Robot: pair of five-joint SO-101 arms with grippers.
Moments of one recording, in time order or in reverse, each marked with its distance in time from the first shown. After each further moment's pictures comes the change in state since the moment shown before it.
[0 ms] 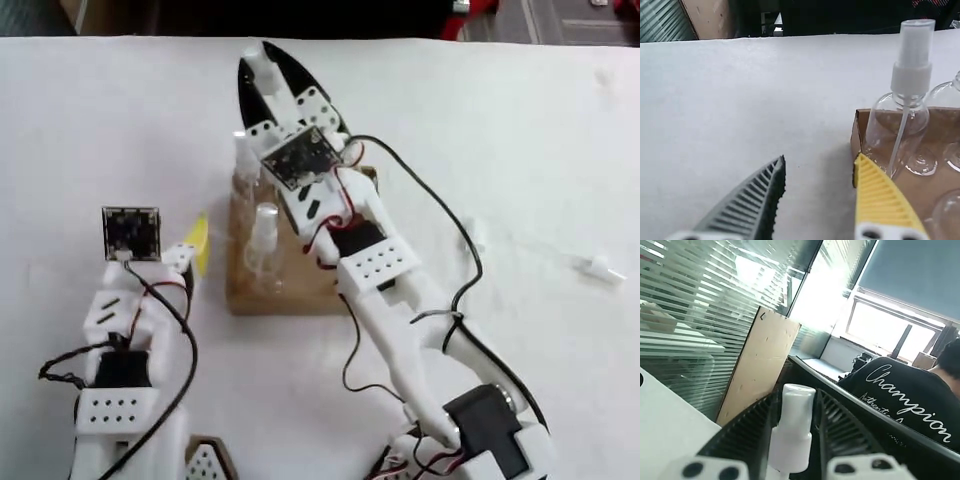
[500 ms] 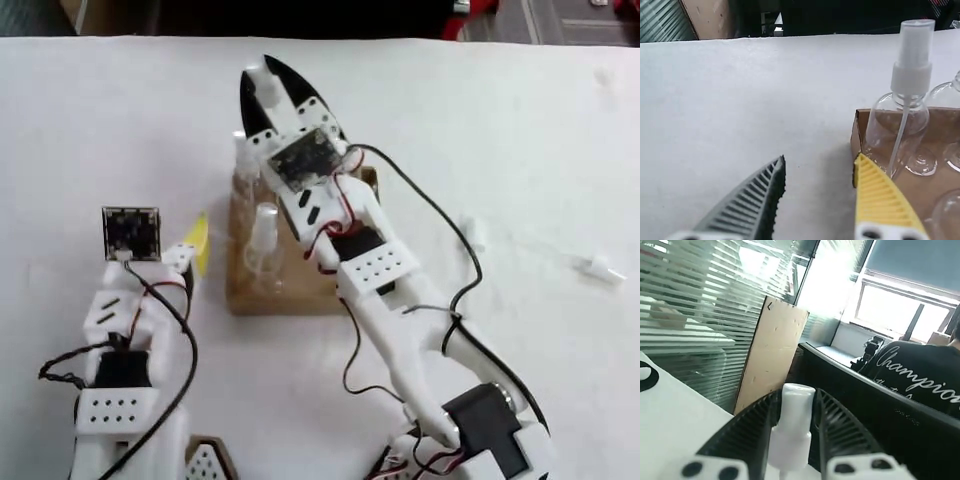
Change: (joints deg) left arm 0.0 0.0 0.0 0.0 0.0; right arm 0.4 0.2 2.1 0.0 -7.2
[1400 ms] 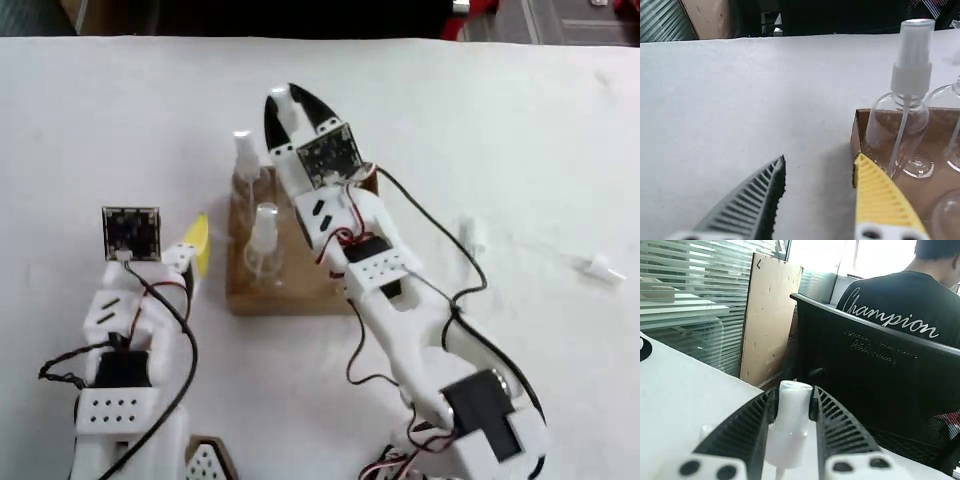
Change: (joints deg) left arm 0.0 0.0 0.0 0.0 0.0; right arm 3.0 6.3 6.0 -5.0 -5.2
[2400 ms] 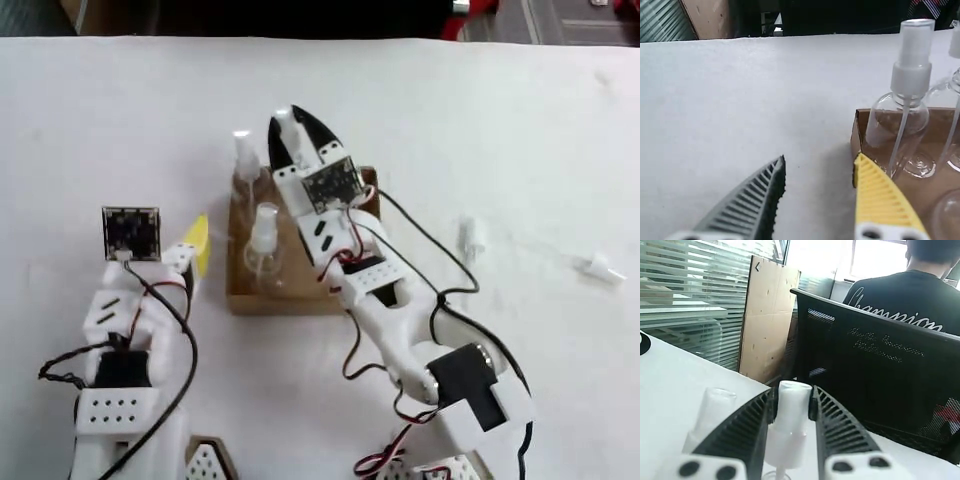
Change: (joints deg) left arm 0.0 0.0 0.0 0.0 0.0; right arm 0.0 5.6 6.3 -13.4 0.0
